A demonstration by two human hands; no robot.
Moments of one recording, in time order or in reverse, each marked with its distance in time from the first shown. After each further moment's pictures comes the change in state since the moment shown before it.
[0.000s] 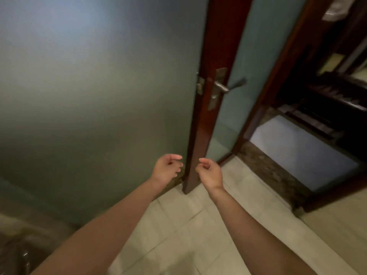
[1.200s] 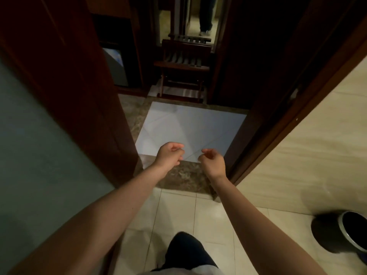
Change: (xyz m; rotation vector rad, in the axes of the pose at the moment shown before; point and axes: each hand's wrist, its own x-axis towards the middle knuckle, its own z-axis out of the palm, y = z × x) left_hand 0.312 0.151 0.669 0.372 -0.769 0.009; right_hand 0.424 0.054 -0.487 0.172 0.706 0.309
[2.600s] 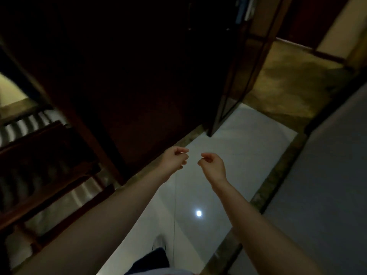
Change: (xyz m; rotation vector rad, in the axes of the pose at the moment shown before) left_hand 0.665 0.395 0.443 0.479 -0.903 0.178; right_hand 0.710 -0.170 -0.224 0.321 0.800 0.298
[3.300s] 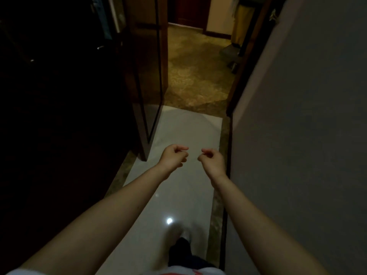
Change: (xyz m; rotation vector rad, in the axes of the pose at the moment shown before) left_hand 0.304 0.191 0.266 0.150 -0.488 0.061; right_hand 0.306 -0.055 -0.216 0.193 0.531 0.189
